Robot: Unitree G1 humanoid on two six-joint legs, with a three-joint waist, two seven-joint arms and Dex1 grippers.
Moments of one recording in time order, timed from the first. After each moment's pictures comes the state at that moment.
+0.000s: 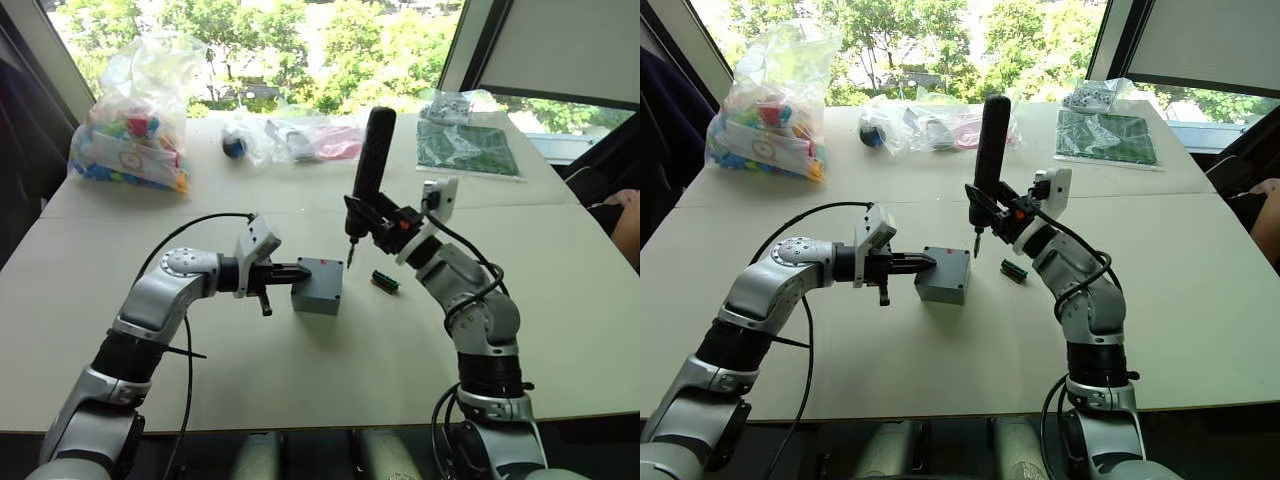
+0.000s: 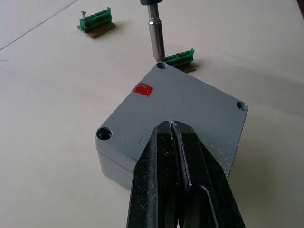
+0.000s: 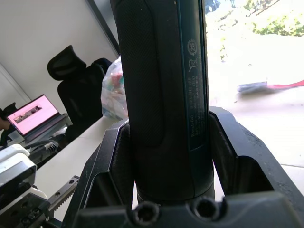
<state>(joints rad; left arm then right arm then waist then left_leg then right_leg) -0.55 0.58 -0.19 -0.03 -0.40 0.61 -1.00 -0.50 -0.14 -0.13 -0.12 0.49 0.53 0.50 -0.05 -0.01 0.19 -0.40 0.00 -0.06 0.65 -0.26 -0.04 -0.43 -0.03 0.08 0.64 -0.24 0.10</state>
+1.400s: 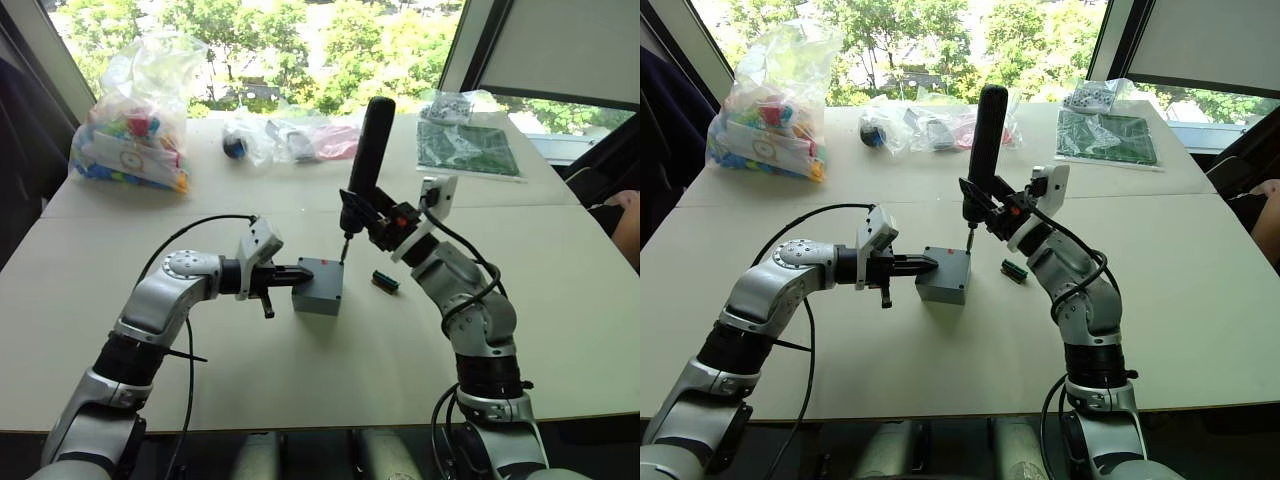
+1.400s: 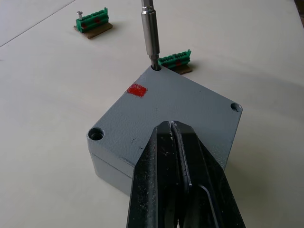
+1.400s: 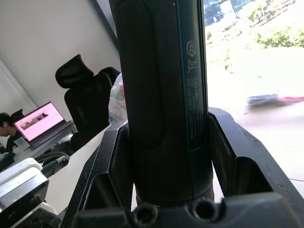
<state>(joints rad) -0.54 0.57 -0.19 -0.05 -0.40 0.62 -1.00 -0.50 -0.16 -0.06 -0.15 0.52 0.46 0.47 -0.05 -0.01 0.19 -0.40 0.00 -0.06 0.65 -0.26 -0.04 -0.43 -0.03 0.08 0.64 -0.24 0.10</state>
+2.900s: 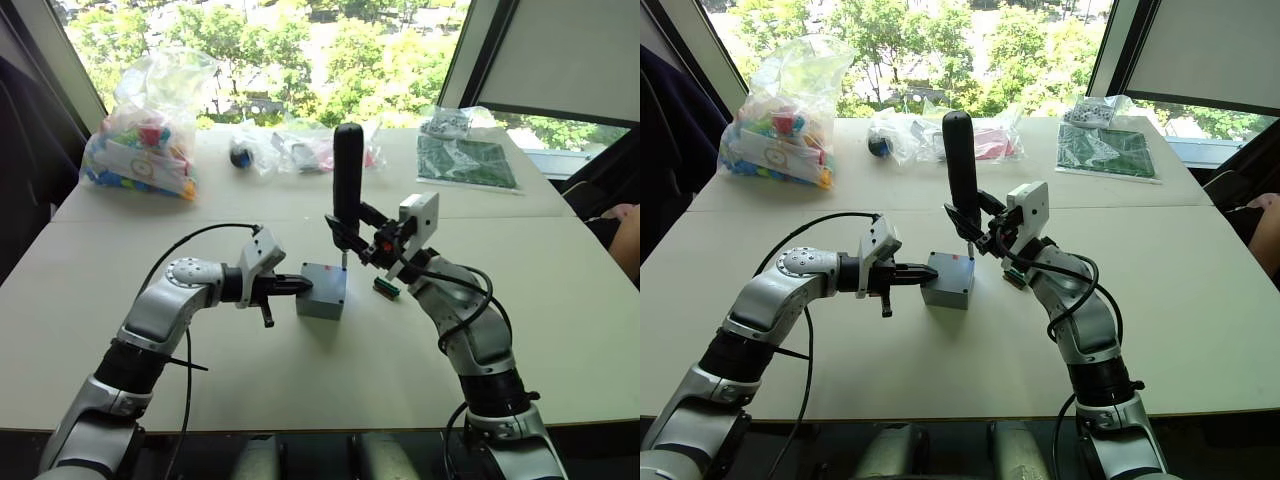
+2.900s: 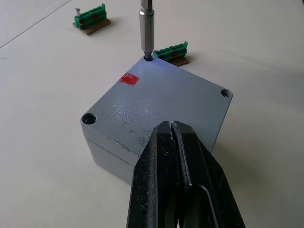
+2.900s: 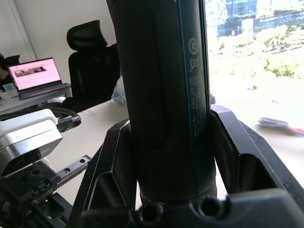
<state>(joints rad) -0.50 0.57 -0.21 -0.06 -0.36 0.59 -1.01 -0.42 -0.24 0.06 -0.19 0.37 0.32 0.51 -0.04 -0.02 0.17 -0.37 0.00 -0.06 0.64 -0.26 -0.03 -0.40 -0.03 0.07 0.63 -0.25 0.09</state>
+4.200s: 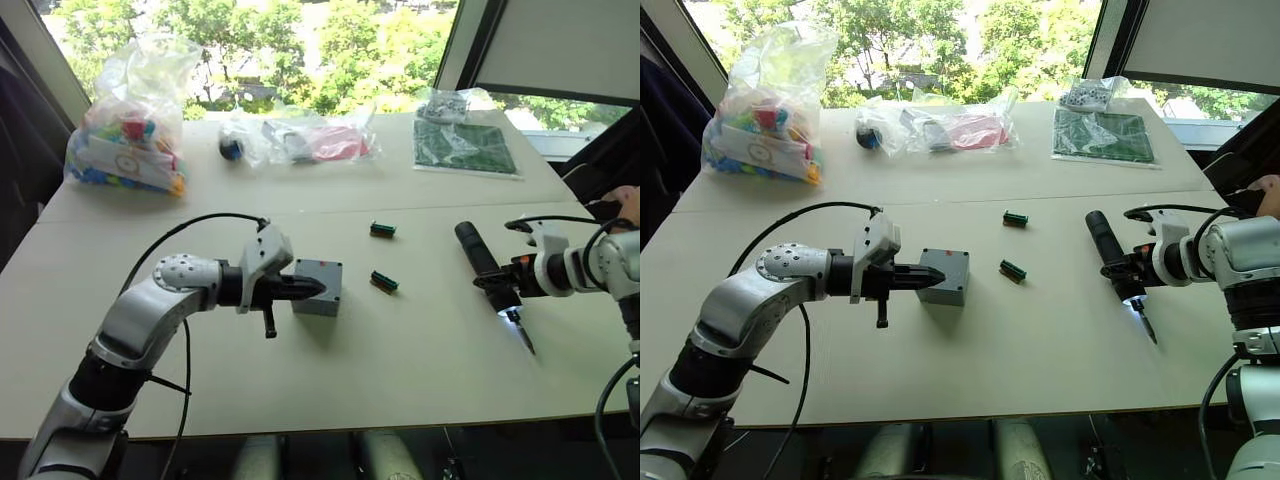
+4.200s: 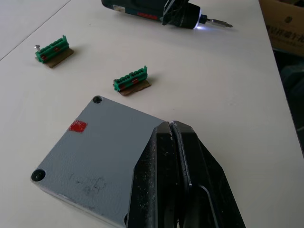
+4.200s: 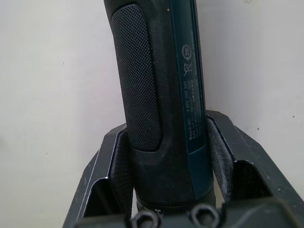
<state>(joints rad) -0.48 0.64 -0.15 -0.35 -0.49 0.74 -0.95 -0.71 -1.00 0.13 0.33 0.47 1.29 0.71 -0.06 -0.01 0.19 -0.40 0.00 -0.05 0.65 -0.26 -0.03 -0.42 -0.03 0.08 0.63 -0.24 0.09</state>
